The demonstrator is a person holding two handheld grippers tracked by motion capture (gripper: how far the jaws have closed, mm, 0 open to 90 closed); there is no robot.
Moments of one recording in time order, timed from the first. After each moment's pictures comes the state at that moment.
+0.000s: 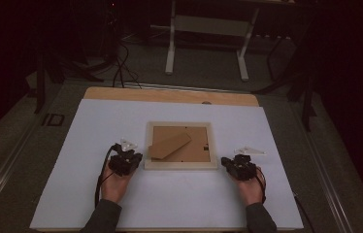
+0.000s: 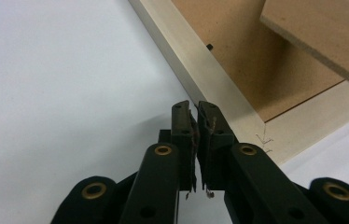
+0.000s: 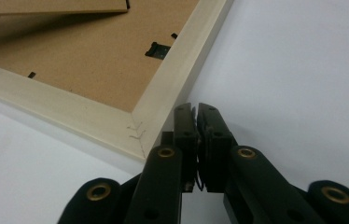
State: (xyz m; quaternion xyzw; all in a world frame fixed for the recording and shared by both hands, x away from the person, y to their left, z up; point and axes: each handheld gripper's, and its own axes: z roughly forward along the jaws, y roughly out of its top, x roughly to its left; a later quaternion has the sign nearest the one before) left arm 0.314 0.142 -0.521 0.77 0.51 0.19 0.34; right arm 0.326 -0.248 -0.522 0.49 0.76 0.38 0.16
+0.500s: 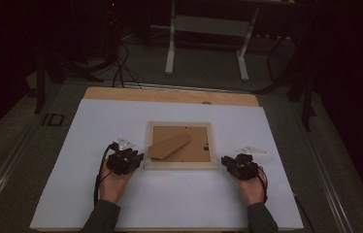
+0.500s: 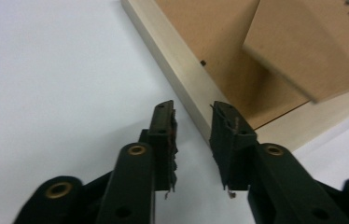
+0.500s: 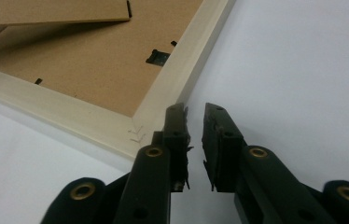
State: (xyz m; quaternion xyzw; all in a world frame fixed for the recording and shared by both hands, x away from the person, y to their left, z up) left arm 0.309 0.147 -0.506 0.76 0.51 0.18 0.37; right arm 0.325 -0.253 -0.518 0.49 0.76 0.40 0.16
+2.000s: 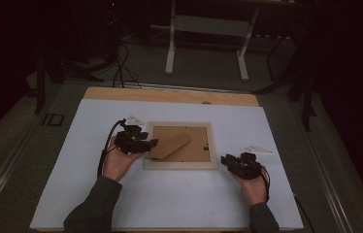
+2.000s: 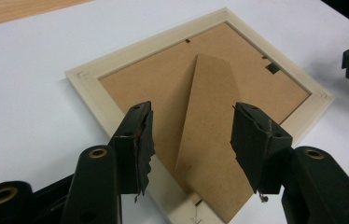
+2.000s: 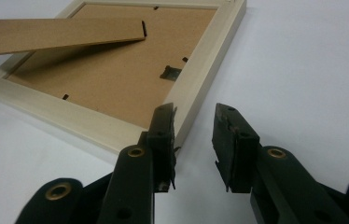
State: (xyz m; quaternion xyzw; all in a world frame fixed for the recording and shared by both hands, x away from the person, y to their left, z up) left arm 0.355 0.128 -0.451 0.80 0.44 0.12 0.40; right arm 0.324 -0.259 -0.510 0.49 0.75 0.43 0.14
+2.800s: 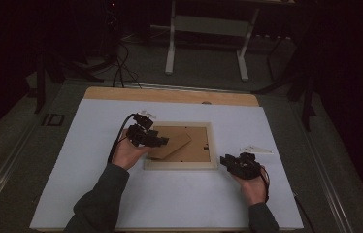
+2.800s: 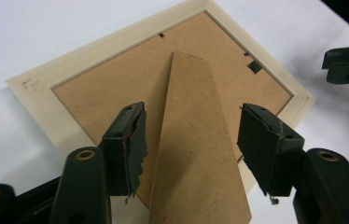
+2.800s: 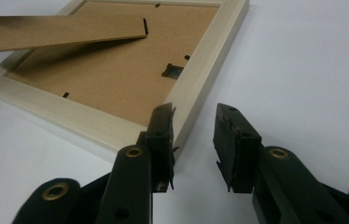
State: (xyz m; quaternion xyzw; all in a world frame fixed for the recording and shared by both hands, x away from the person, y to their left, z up) left arm 0.388 0.101 -0.456 0.82 0.42 0.05 0.38; right arm 0.324 -0.257 -0.511 0.49 0.75 0.43 0.14
